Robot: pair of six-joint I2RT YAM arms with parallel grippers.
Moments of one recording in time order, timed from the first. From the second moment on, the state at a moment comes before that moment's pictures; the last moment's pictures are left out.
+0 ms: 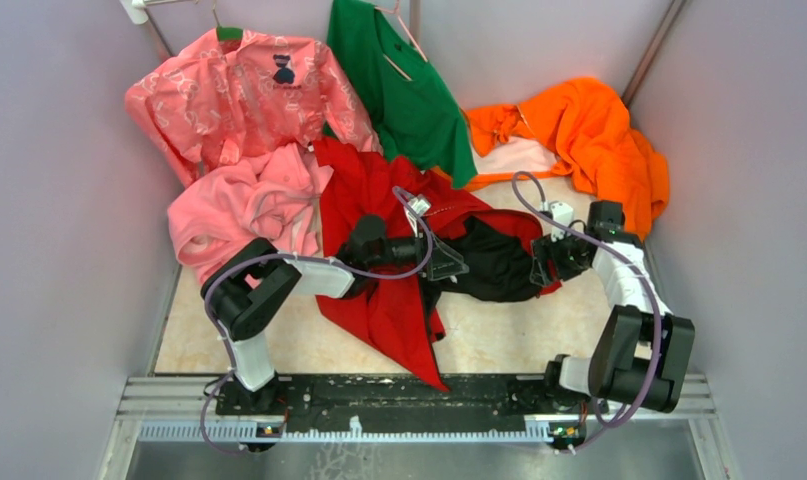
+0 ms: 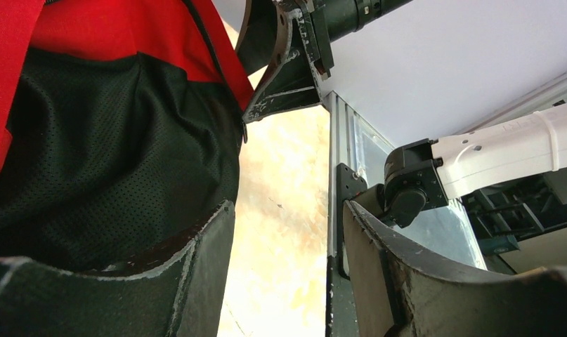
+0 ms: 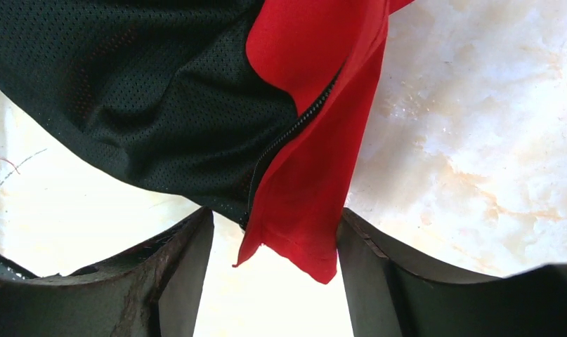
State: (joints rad) left arm -0.80 1.83 0.82 1.04 0.66 -0.71; right arm -0.23 1.29 0.80 -0.70 -0.47 -0.57
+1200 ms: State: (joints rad) left arm -0.80 1.83 0.79 1.09 0.66 -0.71; right arm -0.28 1.29 0.80 -0.70 -0.51 -0.57
